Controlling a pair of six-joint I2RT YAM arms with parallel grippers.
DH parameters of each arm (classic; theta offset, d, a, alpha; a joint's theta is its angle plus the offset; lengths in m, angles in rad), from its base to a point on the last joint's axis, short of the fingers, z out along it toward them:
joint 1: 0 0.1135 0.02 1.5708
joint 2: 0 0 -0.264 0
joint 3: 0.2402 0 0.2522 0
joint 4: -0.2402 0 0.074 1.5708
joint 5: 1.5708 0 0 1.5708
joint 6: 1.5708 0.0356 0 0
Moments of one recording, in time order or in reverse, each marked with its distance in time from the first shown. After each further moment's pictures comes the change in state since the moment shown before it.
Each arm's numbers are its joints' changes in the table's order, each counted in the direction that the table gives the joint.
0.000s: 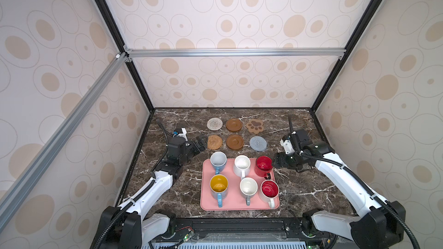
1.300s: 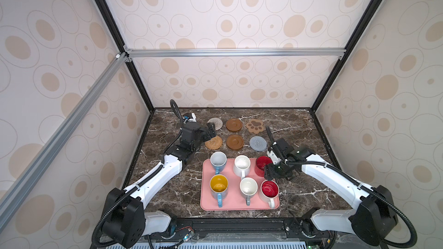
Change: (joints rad) left arm -0.164 -0.181 0.336 -0.117 -0.333 0.135; right arm 0.214 -0.097 -0.058 0.024 0.090 0.026
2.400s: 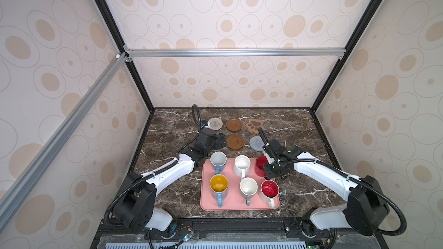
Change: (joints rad) left arm -0.139 -0.115 -0.042 0.006 -0.050 0.026; right arm 0.064 -0.091 0.002 0.076 0.136 -0.004
